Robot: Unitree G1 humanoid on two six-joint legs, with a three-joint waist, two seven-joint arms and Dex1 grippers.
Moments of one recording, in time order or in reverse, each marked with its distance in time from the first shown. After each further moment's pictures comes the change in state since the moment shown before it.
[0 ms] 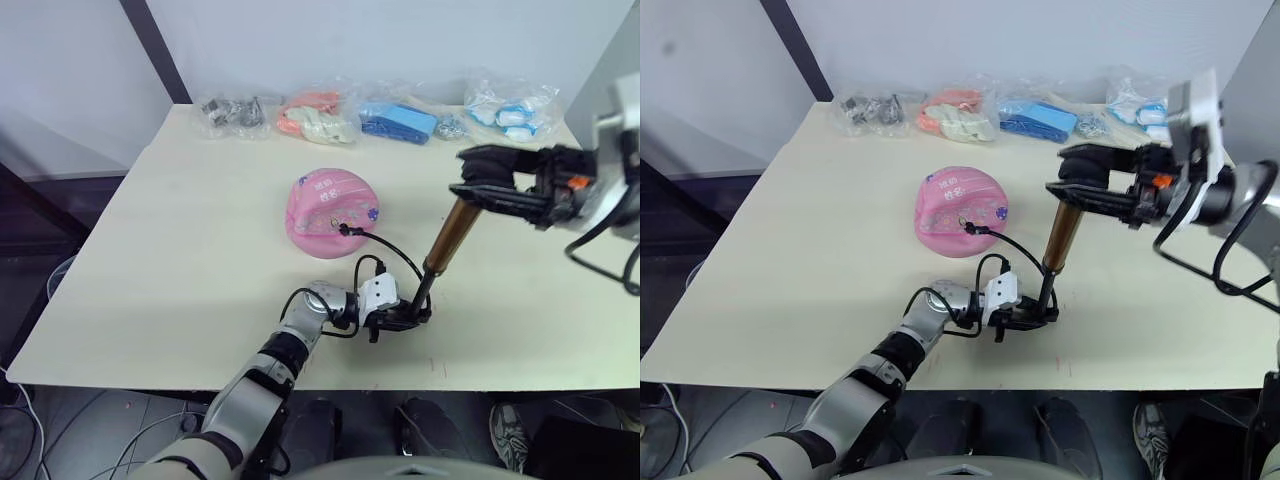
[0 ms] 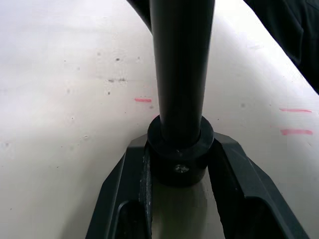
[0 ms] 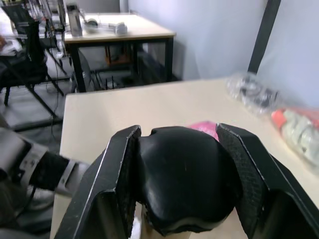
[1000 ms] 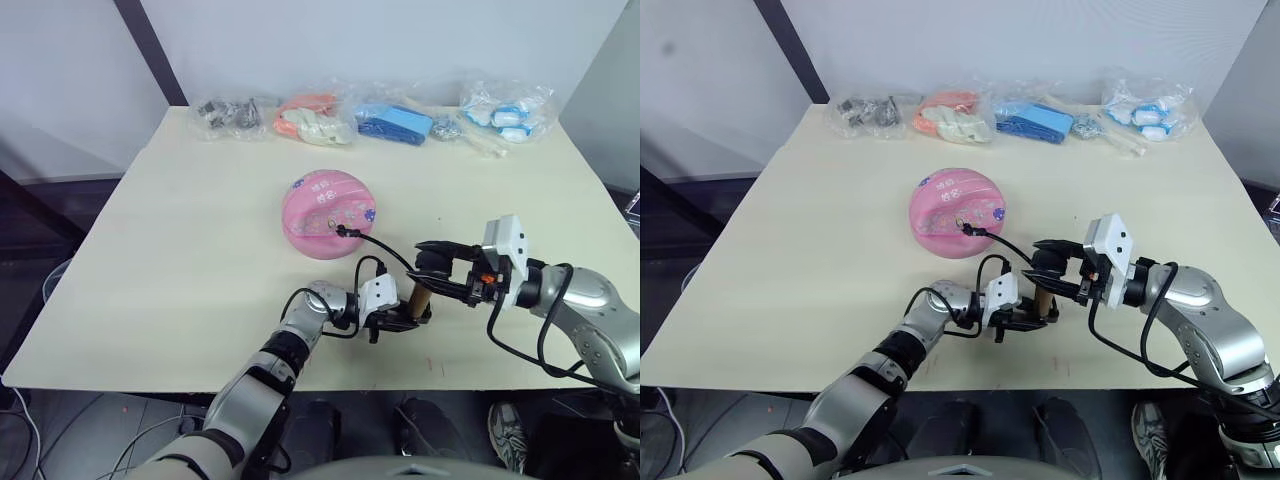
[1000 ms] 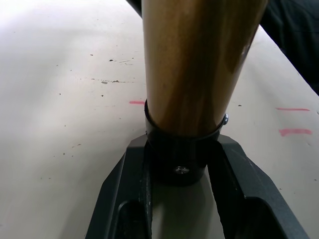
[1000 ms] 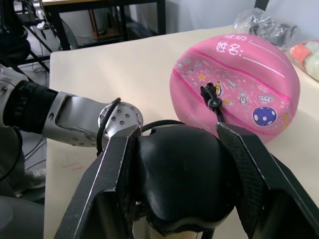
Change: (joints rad) left arm -0.012 0.005 0.001 0.037 0.003 -0.029 -0.007; right arm 0.408 0.228 0.260 -0.030 -0.437 -0.396 0.028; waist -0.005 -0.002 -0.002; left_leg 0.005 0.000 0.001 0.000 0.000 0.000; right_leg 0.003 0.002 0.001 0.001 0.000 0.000
